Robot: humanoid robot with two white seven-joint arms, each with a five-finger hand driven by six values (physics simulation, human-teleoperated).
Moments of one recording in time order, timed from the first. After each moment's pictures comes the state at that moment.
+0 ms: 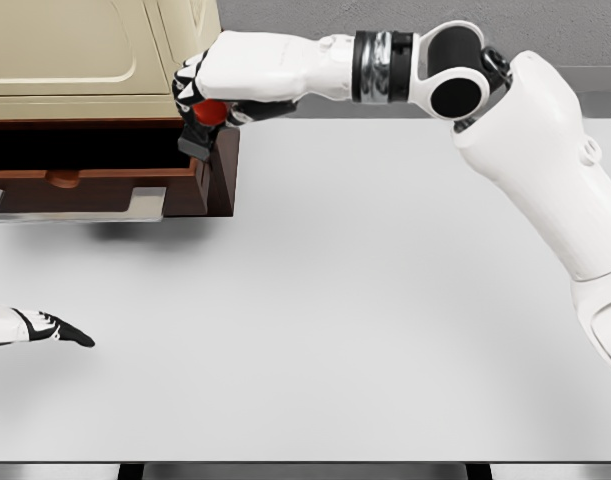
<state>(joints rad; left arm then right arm) -0.59 1.54 -1.07 -1.75 0.37 -0.61 -0.61 -1.12 -0.24 0.77 -1.29 0.27 -0.61 0.61</state>
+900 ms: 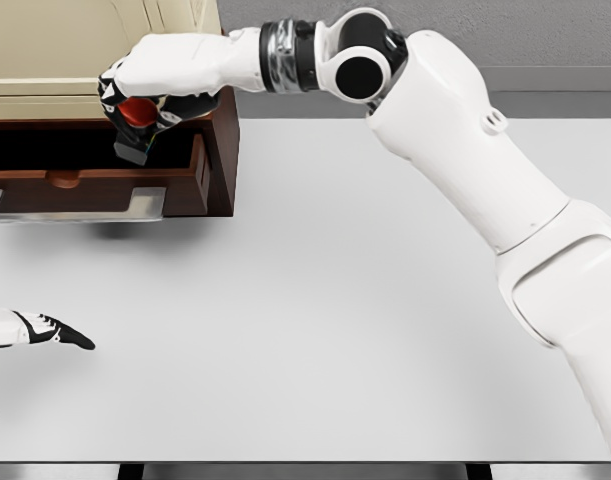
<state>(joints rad) -0.59 1.53 -1.08 -1.75 0.37 -0.61 -0.61 -1.23 -0.02 0.83 -1.00 0.29 -0.61 0.61</state>
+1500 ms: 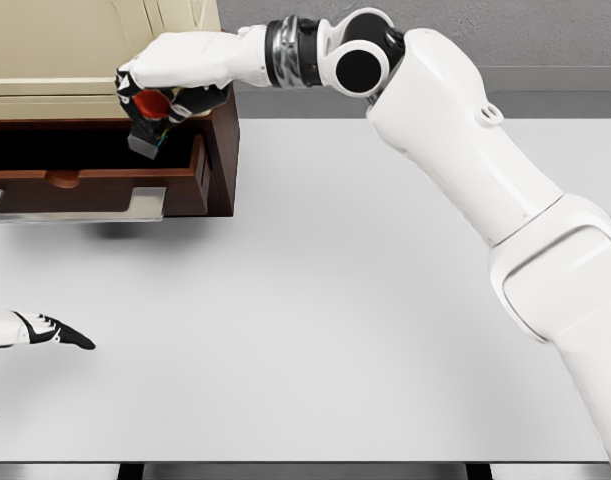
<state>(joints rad) -0.59 1.53 -1.08 -1.75 0.37 -0.61 -0.61 -1.25 0.00 0.83 -0.89 0.27 -0.61 0.61</state>
